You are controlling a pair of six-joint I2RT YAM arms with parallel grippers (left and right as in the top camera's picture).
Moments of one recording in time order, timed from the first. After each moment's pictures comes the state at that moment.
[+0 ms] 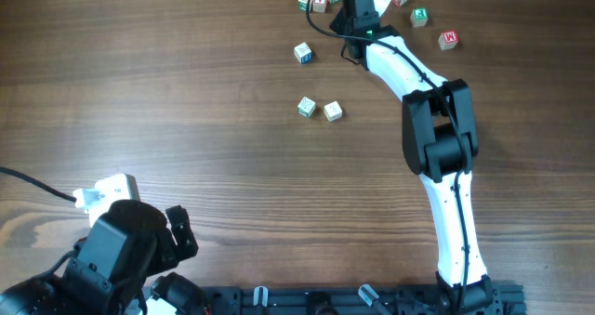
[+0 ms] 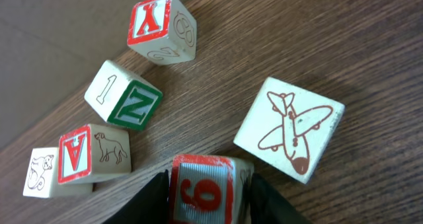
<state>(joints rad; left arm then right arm) -0.55 0.75 1.33 -1.68 -0.33 -0.81 0.30 2.55 2.01 -0.21 0.20 0.77</state>
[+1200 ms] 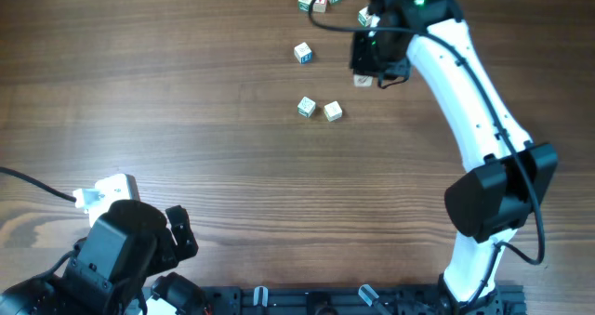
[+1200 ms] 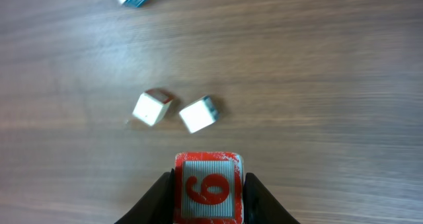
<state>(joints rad) -0.55 0.75 1.33 -1.68 -0.33 -0.81 0.37 2.02 2.01 -1.29 -0.07 0.45</state>
